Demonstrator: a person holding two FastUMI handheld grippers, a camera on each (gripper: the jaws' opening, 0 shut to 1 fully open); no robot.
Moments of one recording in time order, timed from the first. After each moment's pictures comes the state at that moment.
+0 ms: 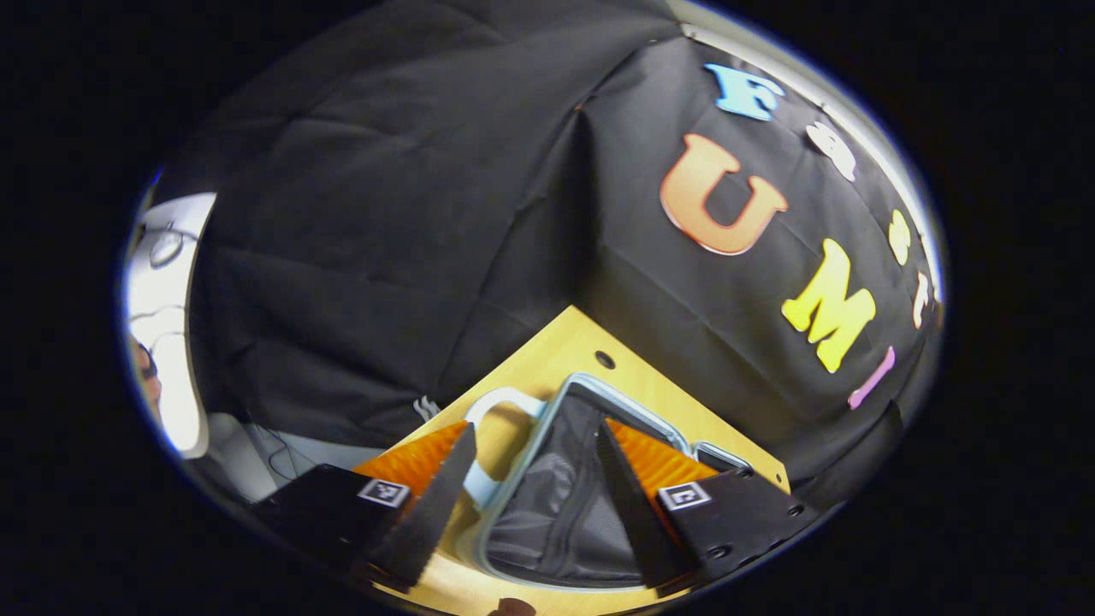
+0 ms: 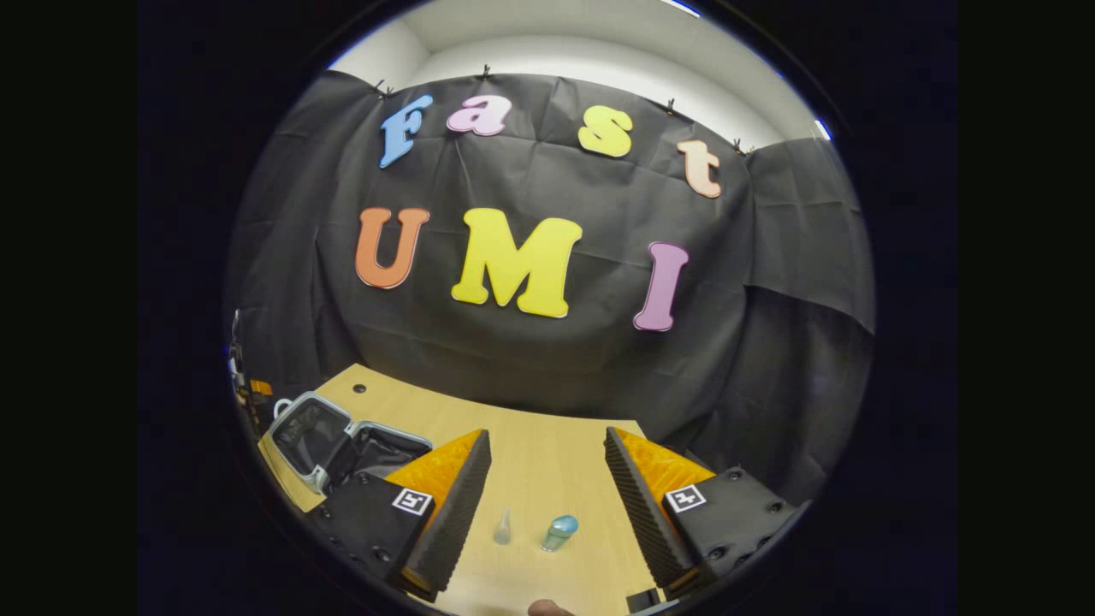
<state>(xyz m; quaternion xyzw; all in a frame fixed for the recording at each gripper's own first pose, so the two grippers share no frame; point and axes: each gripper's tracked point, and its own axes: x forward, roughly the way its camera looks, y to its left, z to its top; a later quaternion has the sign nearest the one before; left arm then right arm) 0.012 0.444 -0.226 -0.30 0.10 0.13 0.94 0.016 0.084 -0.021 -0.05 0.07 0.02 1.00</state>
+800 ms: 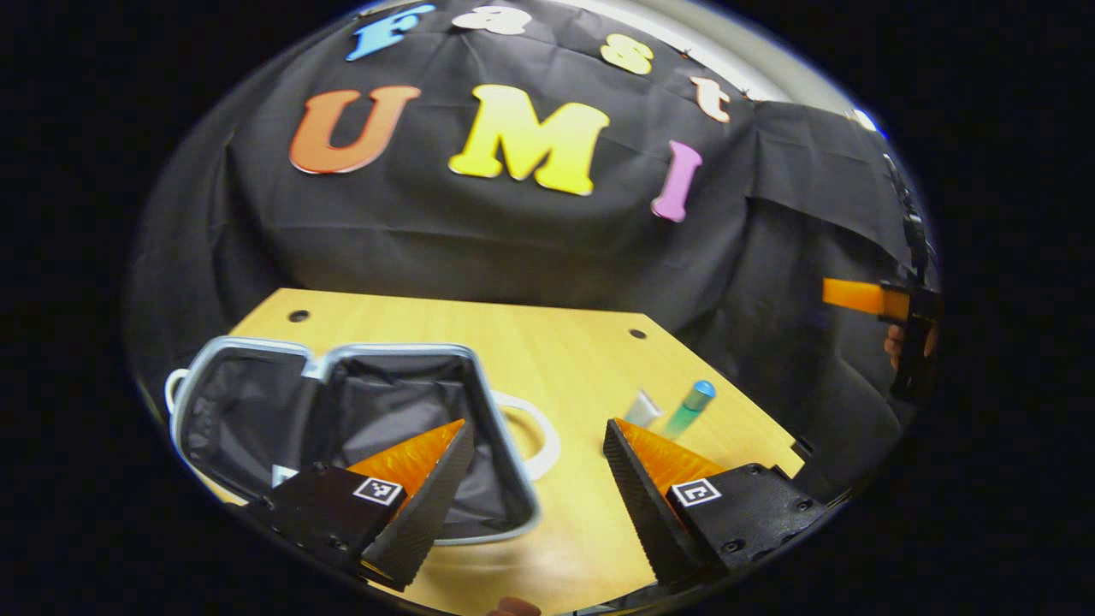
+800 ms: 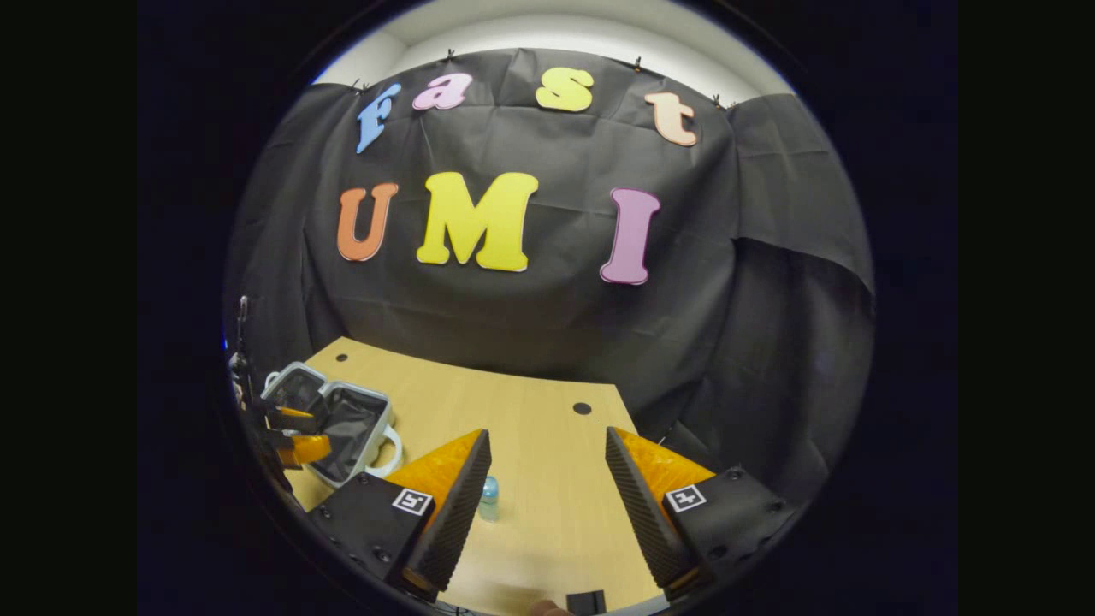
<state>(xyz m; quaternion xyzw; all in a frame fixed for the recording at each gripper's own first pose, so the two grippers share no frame) 0.028 -0.027 -0.197 -0.08 0.17 -0.17 0.97 0.036 -0.058 -0.086 -0.04 0.13 0.02 0.99</state>
